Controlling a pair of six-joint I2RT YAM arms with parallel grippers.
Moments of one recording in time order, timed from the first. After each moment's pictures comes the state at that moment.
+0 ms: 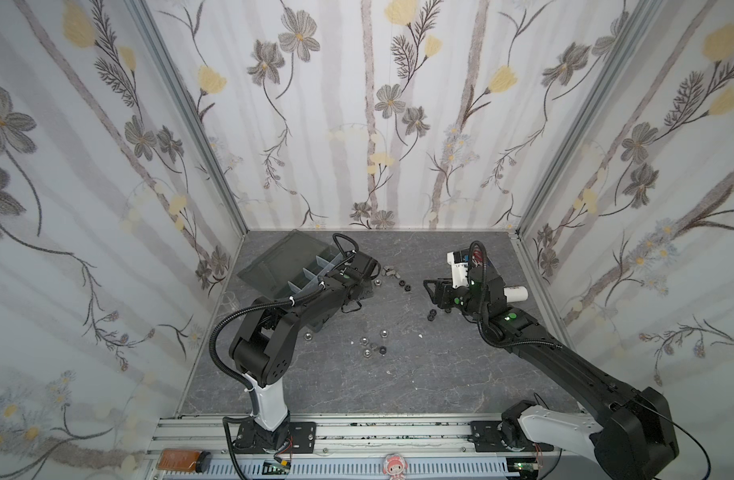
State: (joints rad) left arm -0.57 1.82 1.30 -0.48 -0.24 -0.65; right arm 0.49 1.16 0.81 -0.07 -0.12 0.39
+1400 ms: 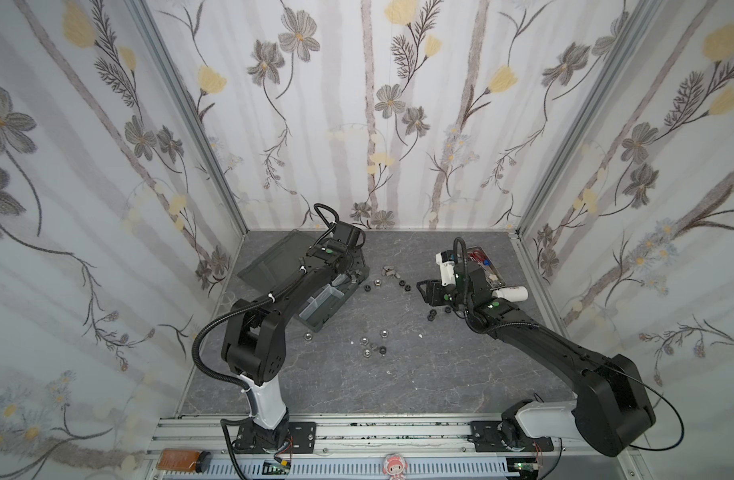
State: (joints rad) left arm -0.47 1.76 1.49 -0.57 -0.18 -0.60; right arm 0.49 1.37 0.90 -0.09 -0.12 0.38
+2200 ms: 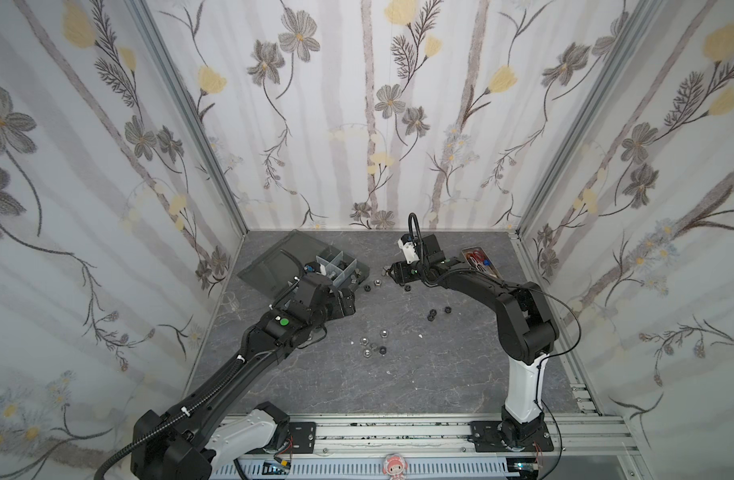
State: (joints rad) left arm -0.56 1.07 0.90 -0.53 -0.11 -0.66; right arm 0.48 2.02 1.49 -0.25 -0.22 0.18
